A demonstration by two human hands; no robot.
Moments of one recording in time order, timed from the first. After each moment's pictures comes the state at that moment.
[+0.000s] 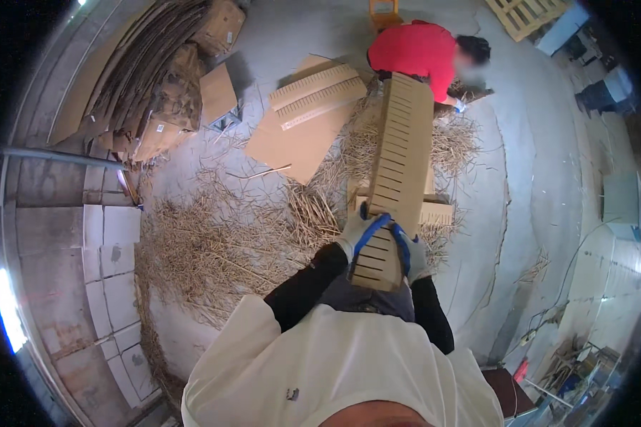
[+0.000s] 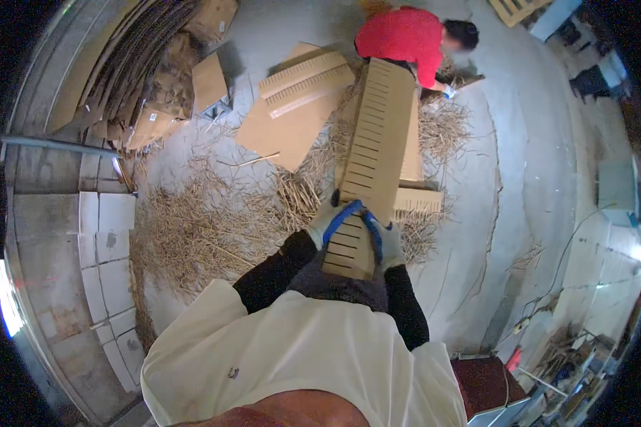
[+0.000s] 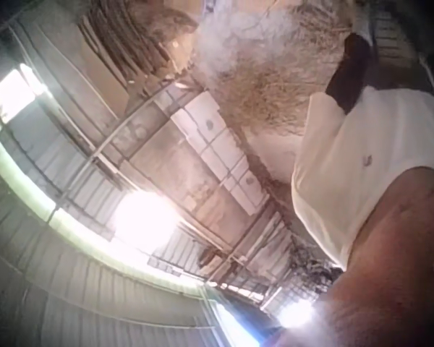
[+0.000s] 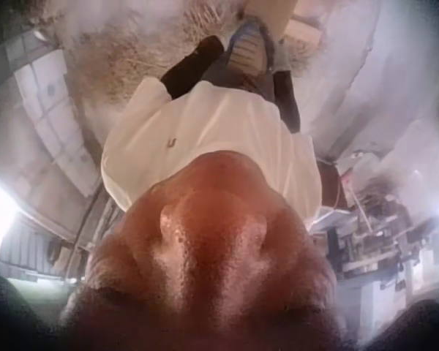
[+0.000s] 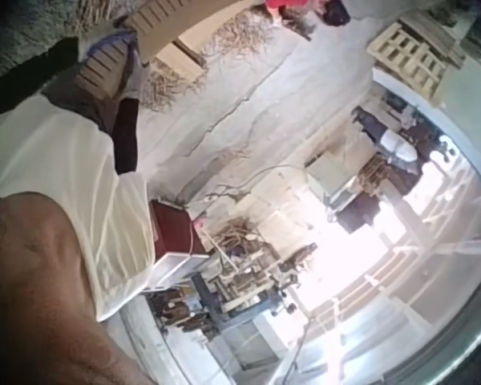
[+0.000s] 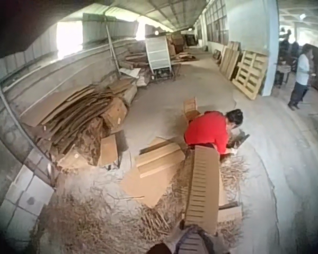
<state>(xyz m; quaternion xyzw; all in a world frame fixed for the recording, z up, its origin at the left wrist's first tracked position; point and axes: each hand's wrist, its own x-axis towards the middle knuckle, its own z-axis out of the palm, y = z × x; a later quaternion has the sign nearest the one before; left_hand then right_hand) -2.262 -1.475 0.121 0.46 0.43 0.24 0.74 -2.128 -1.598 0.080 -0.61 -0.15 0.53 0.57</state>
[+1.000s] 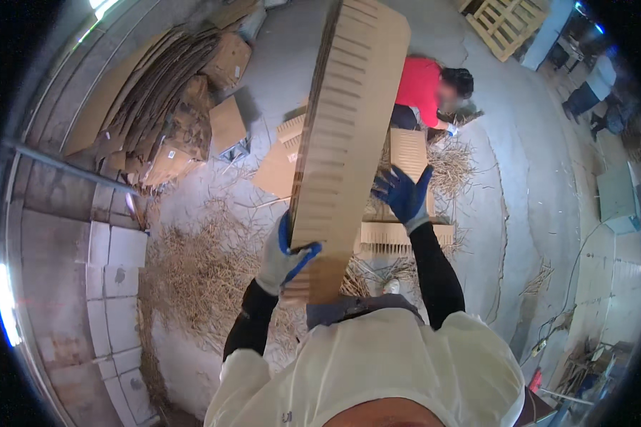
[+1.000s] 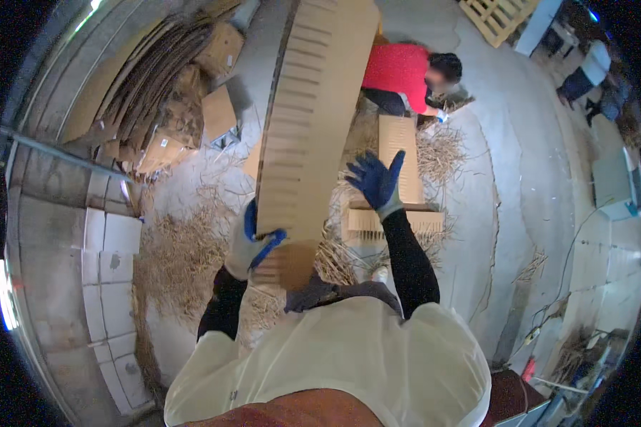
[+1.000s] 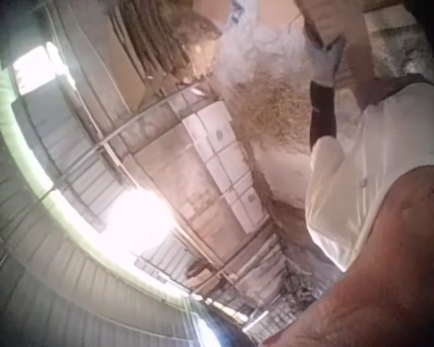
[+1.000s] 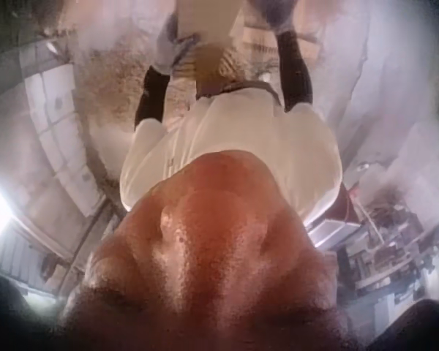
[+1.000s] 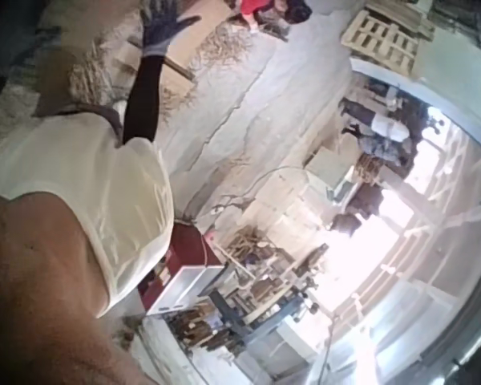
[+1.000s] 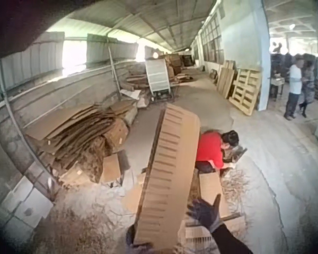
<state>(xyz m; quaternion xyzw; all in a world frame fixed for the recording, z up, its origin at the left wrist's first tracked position) -2.429 -1.469 0.310 0.70 0.39 0.32 0.51 -2.124 -1.458 0.153 -0.18 -0.10 0.69 0.69</state>
